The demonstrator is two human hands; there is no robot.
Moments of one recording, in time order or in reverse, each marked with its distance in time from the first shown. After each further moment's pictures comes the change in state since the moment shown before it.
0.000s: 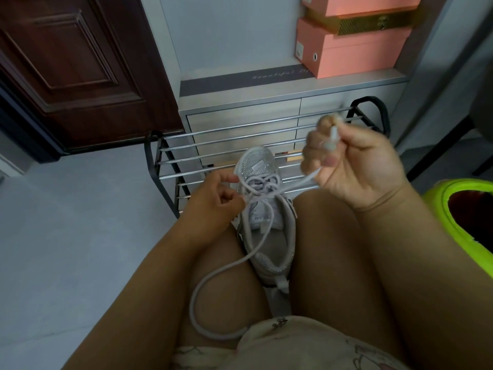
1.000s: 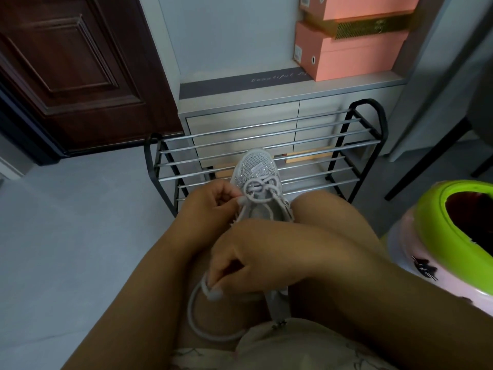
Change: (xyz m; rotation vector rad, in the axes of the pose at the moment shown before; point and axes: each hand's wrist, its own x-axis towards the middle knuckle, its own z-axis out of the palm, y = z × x) left_hand -0.005 0.006 -0.004 0.109 0.005 0.038; right_hand -0.006 0.076 0.063 -1.602 -0.602 0.319
